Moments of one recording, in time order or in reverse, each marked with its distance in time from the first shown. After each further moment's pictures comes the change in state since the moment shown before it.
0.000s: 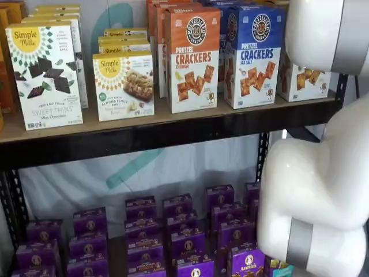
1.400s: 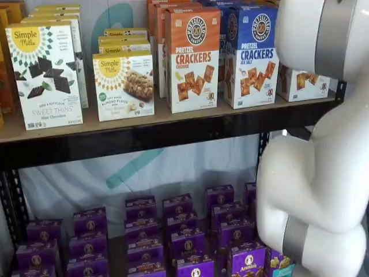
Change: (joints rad) arm -0.220 -0.067 0.091 0.397 -0.253 -0.047
